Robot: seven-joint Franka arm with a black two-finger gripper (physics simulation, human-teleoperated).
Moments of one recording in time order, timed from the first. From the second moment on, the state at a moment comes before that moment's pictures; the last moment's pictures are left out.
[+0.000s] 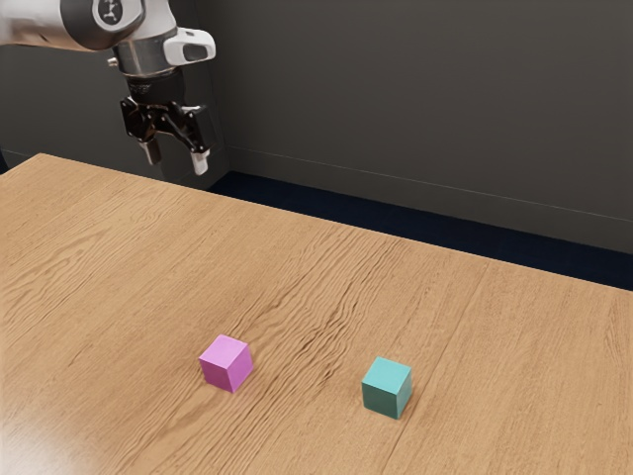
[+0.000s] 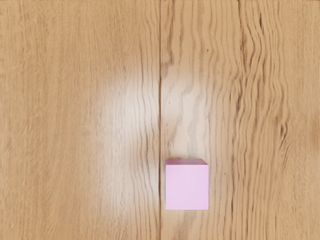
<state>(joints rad) 0.00 0.00 0.00 -1.57 0.00 1.56 0.00</state>
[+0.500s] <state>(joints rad) -0.02 0.12 0.40 -1.07 -0.10 1.39 0.15</state>
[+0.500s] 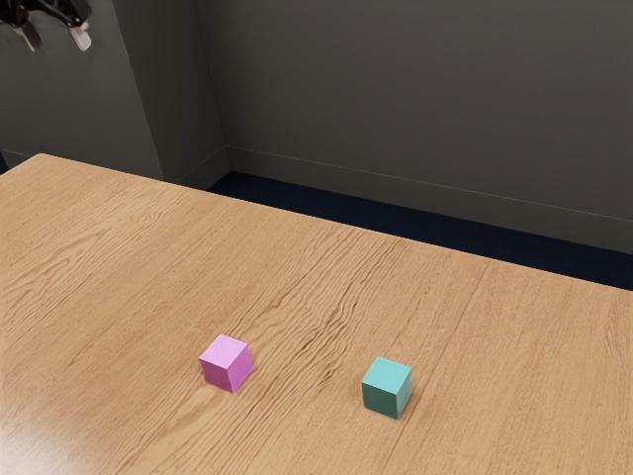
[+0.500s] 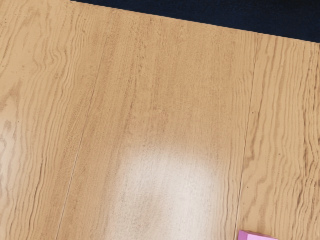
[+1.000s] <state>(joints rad) -0.58 0.51 0.31 -1.08 -0.09 1.59 -0.08</state>
